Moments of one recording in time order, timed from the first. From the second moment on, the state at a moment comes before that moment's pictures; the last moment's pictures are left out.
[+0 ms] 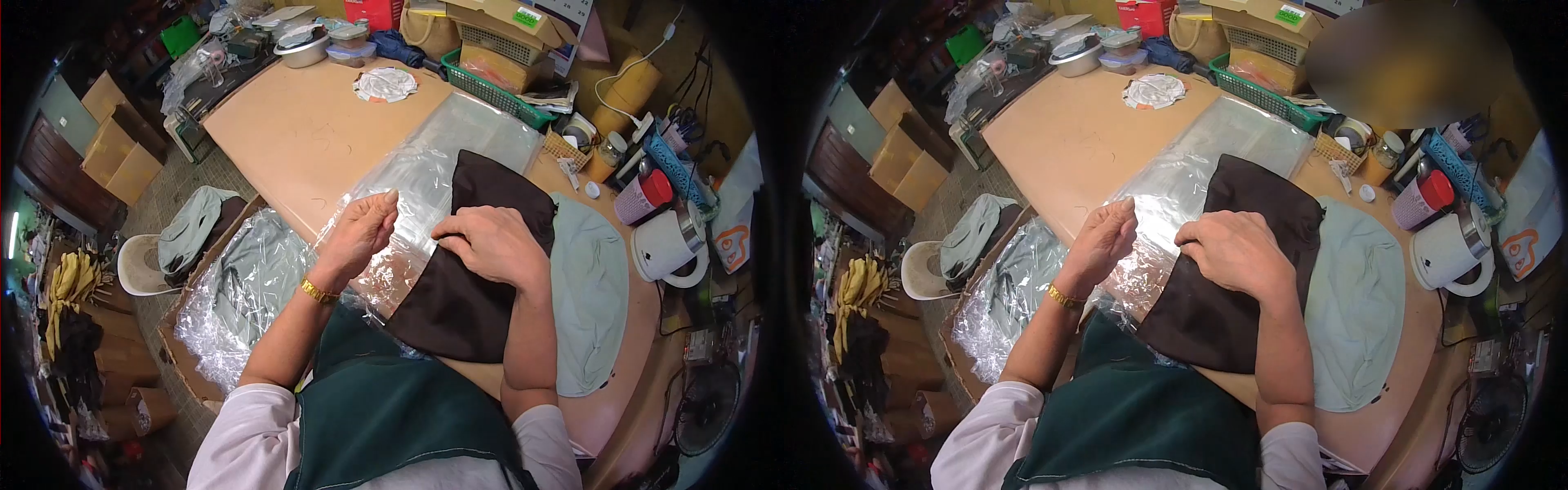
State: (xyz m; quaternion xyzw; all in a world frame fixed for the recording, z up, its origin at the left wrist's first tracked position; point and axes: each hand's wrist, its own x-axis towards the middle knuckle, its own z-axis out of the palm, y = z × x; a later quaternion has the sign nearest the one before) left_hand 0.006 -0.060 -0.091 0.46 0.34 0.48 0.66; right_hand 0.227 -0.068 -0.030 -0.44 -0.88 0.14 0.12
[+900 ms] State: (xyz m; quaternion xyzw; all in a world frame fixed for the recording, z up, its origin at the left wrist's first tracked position) left_hand -0.060 -0.048 -0.078 0.63 0.60 0.48 -0.13; right_hand 0.292 -0.001 -0.051 -0.63 -0.73 0.19 0.21
